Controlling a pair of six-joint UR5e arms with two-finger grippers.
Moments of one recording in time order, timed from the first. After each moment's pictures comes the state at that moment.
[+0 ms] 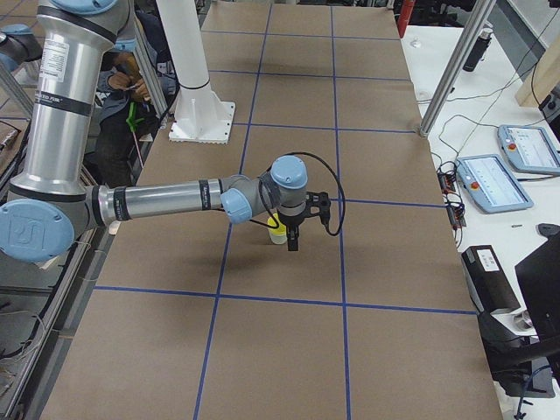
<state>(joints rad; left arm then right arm) -1.64 -1.48 -1.70 -1.51 -2.37 0.17 1.32 -1.76 1.89 -1.38 2.31 0.32</state>
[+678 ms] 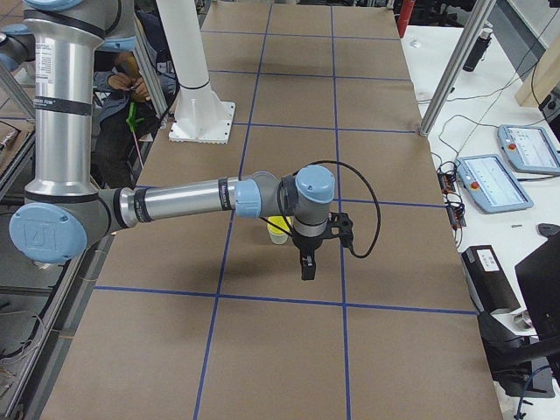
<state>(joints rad) -1.64 -1.48 -1.69 -1.51 -2.37 0.17 1.47 -1.67 1.82 -1.66 2.25 0.01</state>
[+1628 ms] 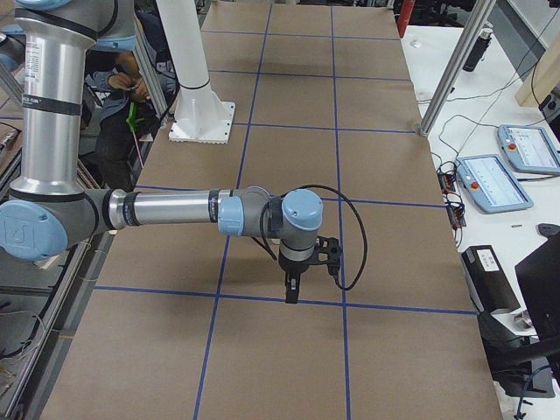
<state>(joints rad) -1.64 -1.48 -1.67 -1.53 -2.35 0.18 1.54 -1.72 1.79 -1.67 2.25 0.01</state>
